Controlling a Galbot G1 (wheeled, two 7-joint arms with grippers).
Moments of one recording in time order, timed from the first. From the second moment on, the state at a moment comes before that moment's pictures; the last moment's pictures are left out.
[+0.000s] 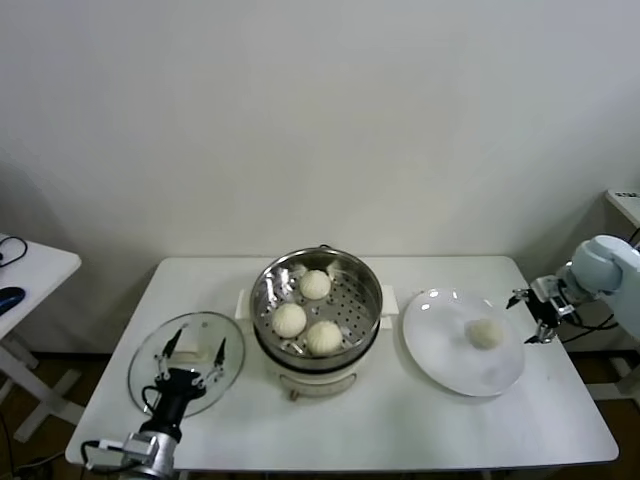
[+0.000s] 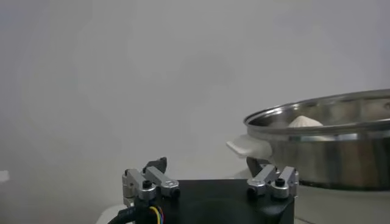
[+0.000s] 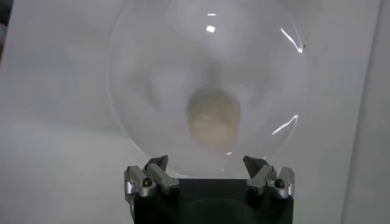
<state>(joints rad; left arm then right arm) 1.58 -1.34 -0.61 -1.92 -0.05 -0.16 0.07 -0.05 0.57 -0.67 1.07 -0.20 0.14 -1.13</state>
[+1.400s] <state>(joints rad) 1.58 -1.34 -0.63 -1.90 -0.06 -0.16 0.07 -0.07 0.80 -0.66 0.82 -0.29 0.17 -1.14</state>
